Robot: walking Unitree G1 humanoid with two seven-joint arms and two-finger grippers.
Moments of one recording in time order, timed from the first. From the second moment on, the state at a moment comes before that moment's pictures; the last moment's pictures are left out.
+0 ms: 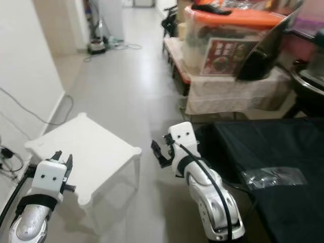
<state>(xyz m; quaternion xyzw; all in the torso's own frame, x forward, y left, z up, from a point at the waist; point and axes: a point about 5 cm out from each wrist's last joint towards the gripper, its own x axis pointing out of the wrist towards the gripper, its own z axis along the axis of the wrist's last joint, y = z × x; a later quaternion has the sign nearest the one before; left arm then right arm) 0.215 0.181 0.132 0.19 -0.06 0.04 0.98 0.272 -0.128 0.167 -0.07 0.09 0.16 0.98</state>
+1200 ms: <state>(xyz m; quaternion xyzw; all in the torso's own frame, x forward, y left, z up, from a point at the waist) 0.216 0.179 0.134 0.17 -0.06 0.05 0.98 0.278 -0.125 0.171 -0.08 0.08 0.16 0.98</state>
